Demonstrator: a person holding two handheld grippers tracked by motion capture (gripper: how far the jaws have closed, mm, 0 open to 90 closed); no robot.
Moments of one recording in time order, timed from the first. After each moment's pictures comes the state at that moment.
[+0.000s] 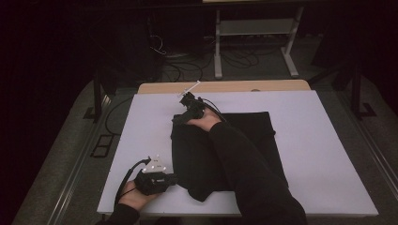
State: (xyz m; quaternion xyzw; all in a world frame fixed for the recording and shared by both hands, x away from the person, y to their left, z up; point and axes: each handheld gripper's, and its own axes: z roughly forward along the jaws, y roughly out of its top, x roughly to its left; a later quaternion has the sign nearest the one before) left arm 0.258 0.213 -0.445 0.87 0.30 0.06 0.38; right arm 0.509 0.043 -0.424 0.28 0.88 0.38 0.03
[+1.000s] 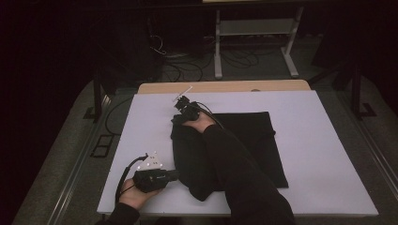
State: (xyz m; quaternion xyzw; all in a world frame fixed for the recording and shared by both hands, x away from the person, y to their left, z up) left arm 0.260 0.215 -0.434 0.85 0.28 0.06 0.44; right arm 0.515 0.062 -0.447 0.28 0.89 0.35 0.07
